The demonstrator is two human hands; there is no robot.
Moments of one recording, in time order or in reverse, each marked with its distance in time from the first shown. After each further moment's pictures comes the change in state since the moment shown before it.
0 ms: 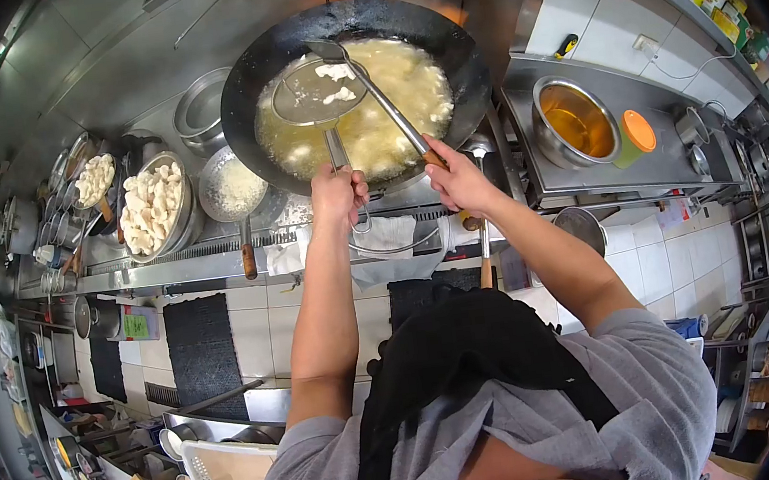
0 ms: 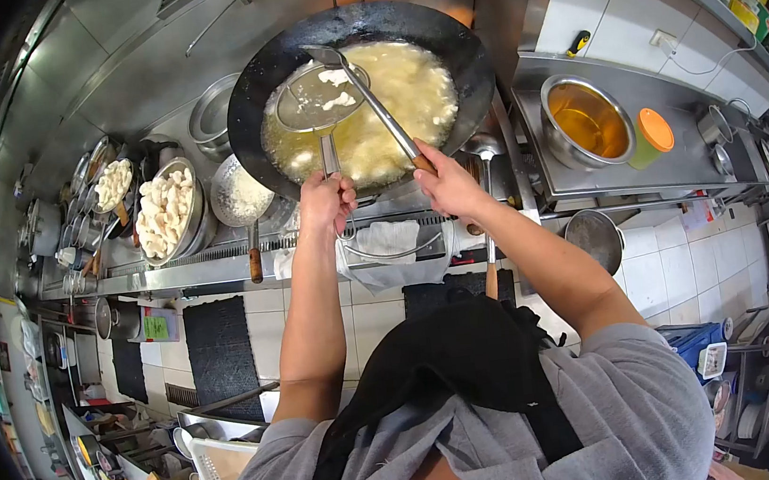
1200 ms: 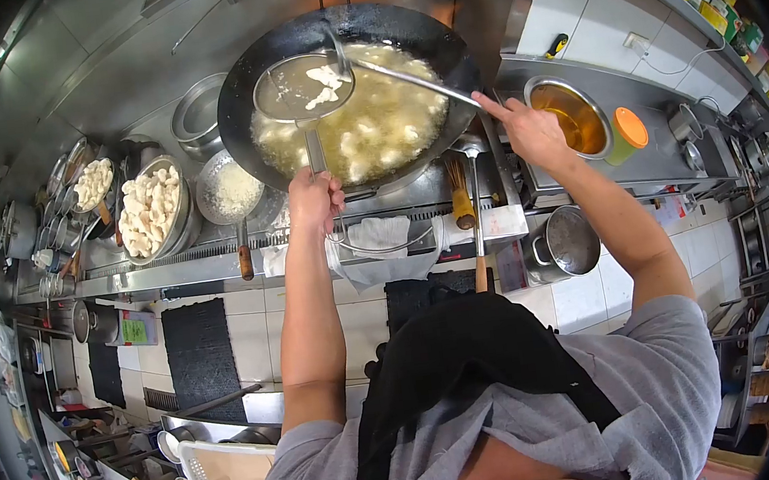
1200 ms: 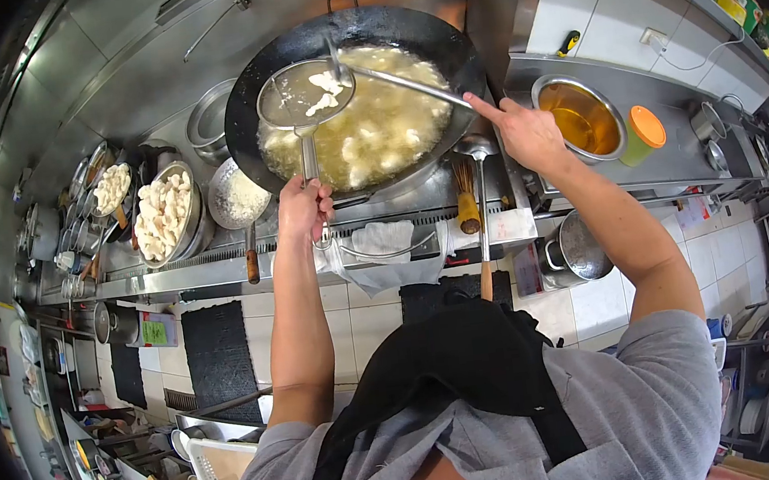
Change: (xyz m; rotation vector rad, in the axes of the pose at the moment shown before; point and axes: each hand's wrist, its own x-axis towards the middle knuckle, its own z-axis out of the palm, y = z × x) left_hand -0.019 0.016 -0.021 0.104 -0.023 0.021; right_hand -0.035 -0.053 -0.120 -1.610 0.454 -0.489
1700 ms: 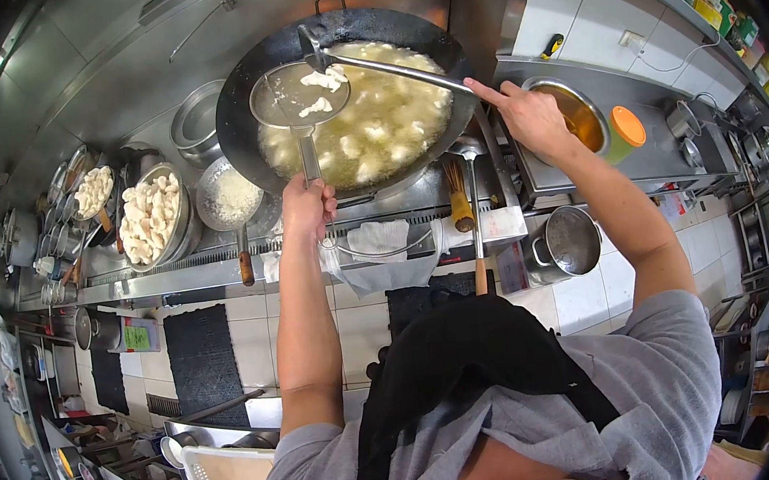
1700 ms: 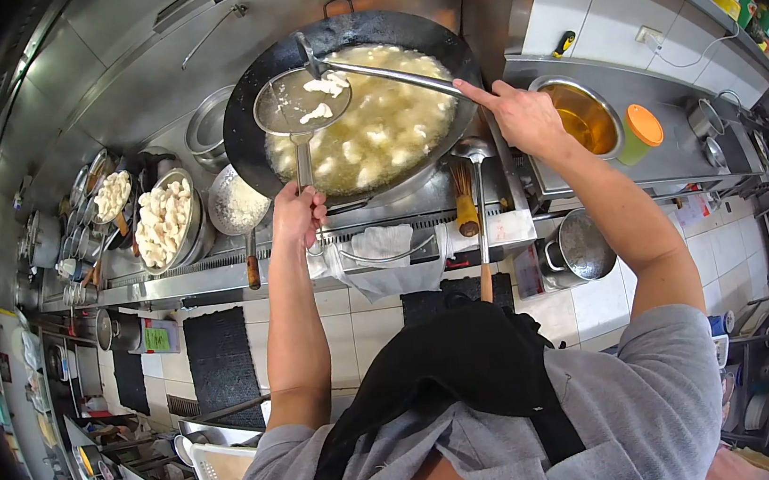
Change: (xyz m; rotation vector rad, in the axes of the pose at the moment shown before) left_hand 0.004 -0.002 -0.010 0.042 0.009 0.010; right_hand 0.016 0.005 -0.021 -0.085 0.028 -0.059
